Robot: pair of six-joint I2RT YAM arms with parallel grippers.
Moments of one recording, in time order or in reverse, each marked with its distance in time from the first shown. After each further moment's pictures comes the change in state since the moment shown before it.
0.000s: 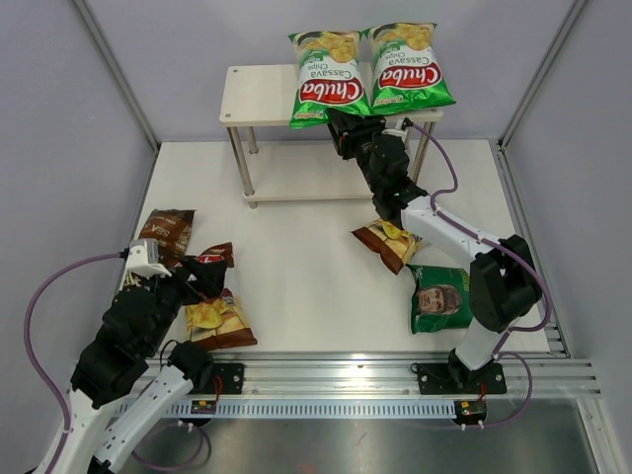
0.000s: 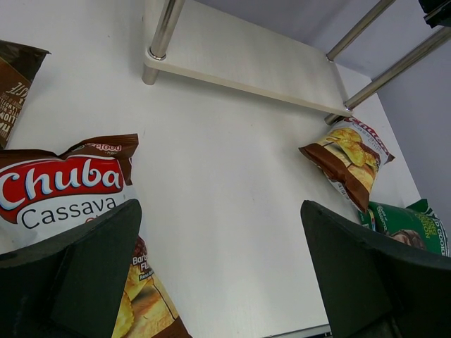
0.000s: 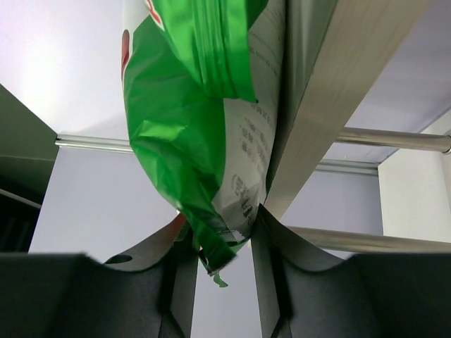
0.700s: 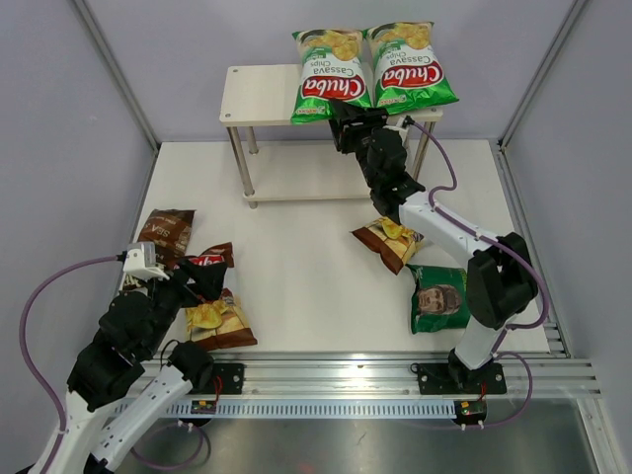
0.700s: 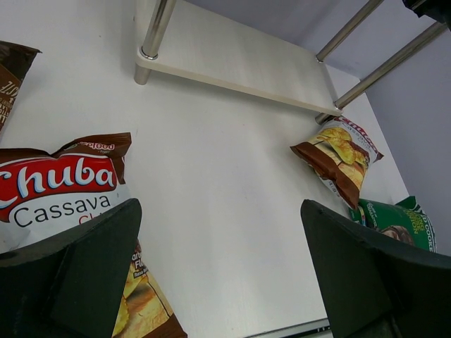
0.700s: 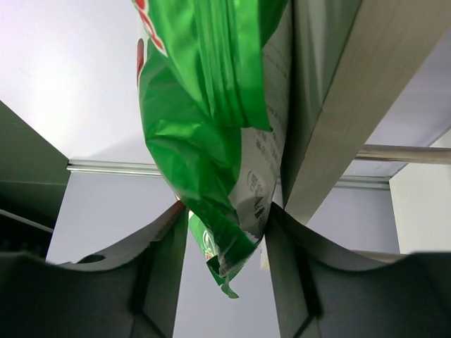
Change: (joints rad) left arm -0.045 -0.030 0.000 -0.009 -0.023 -0.018; right arm 0.001 0.028 0.063 -0.038 0.067 0.047
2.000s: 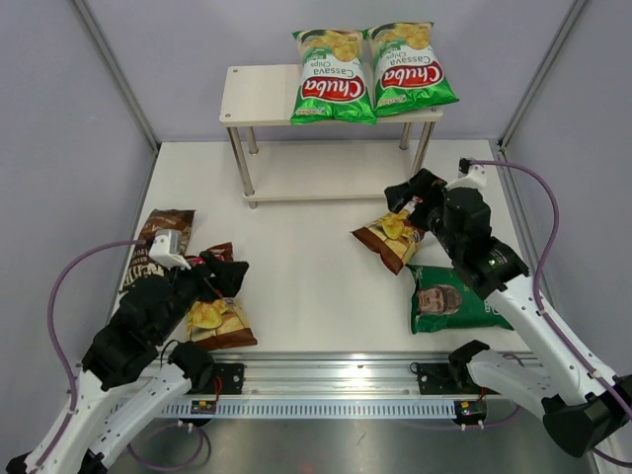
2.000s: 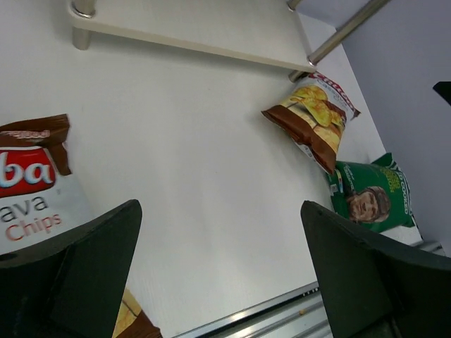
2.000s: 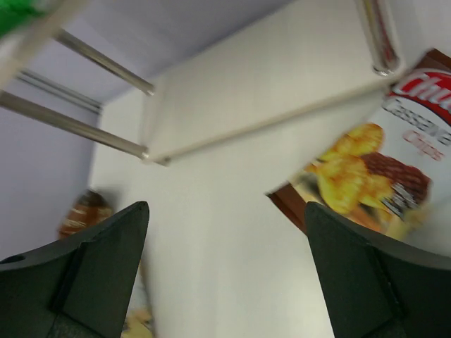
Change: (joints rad) left arm -0.012 0.095 -0.009 0.045 0.109 -0.018; right arm -0.069 -0.788 -0.414 -0.736 -0.057 -0.781
